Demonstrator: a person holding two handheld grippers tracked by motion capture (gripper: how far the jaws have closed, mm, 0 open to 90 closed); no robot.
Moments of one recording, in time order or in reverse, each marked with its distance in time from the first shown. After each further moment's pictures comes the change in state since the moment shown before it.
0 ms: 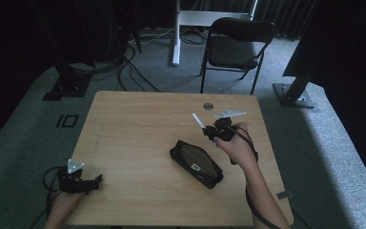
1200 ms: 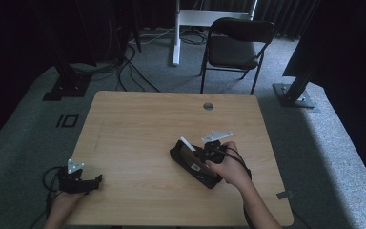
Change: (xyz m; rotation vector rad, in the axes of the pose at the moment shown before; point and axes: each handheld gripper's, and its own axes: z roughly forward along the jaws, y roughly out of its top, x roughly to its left) left arm 0.000 0.000 0.000 0.000 0.000 0.001; right arm 0.037 -0.051 0.017 0.081 0.099 -0.119
